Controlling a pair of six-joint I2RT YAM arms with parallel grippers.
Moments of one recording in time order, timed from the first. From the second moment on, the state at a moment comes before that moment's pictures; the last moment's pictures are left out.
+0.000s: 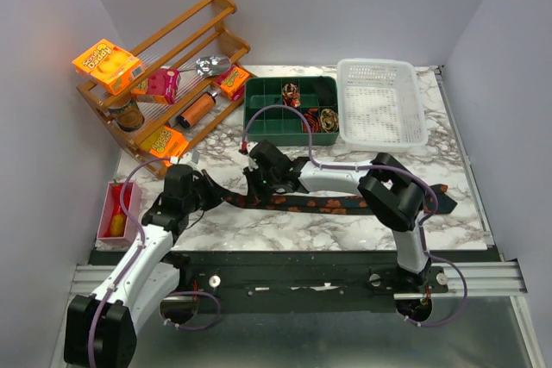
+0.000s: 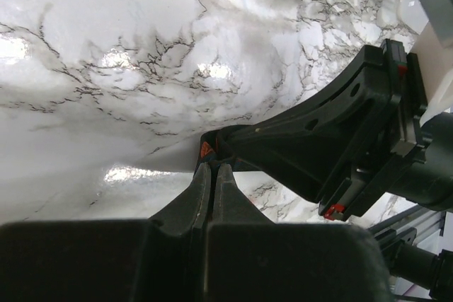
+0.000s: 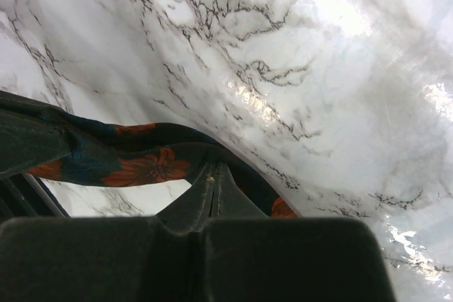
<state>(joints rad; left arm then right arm) -0.22 0.79 0.34 -0.18 0.26 -0.70 0.98 2.02 1.31 -0.13 -0.18 0.39</state>
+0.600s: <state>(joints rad) -0.23 0.84 0.37 -0.18 0.25 -0.70 0.98 2.04 1.30 -0.07 -0.28 0.40</state>
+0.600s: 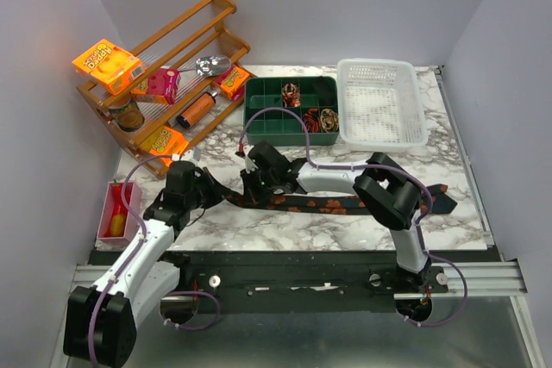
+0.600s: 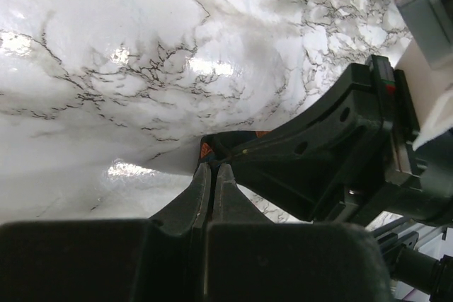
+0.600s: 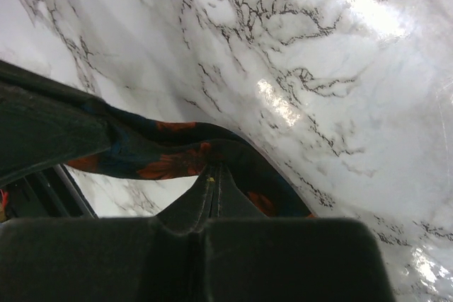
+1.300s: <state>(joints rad) -0.27 0.87 0.37 -0.12 0.26 -0.72 0.98 2.11 1.39 -0.07 -0.28 0.42</state>
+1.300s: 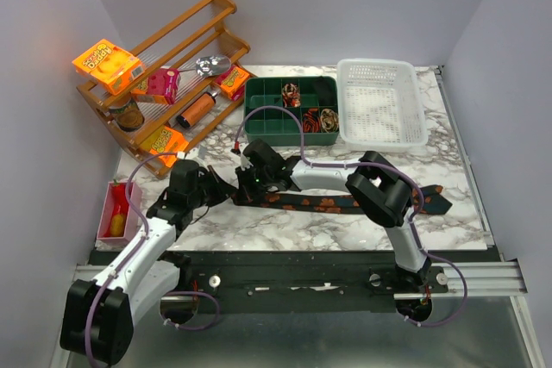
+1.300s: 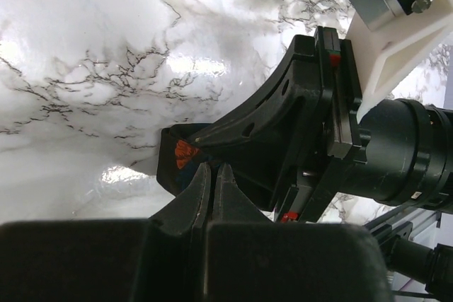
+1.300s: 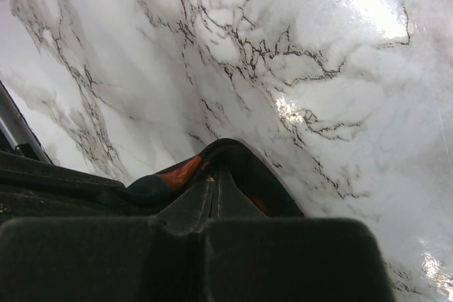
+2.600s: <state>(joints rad) -0.35 0.94 0.52 -0.28 0.10 -0.64 0.97 1.96 1.45 -0.35 -0.21 0.33</state>
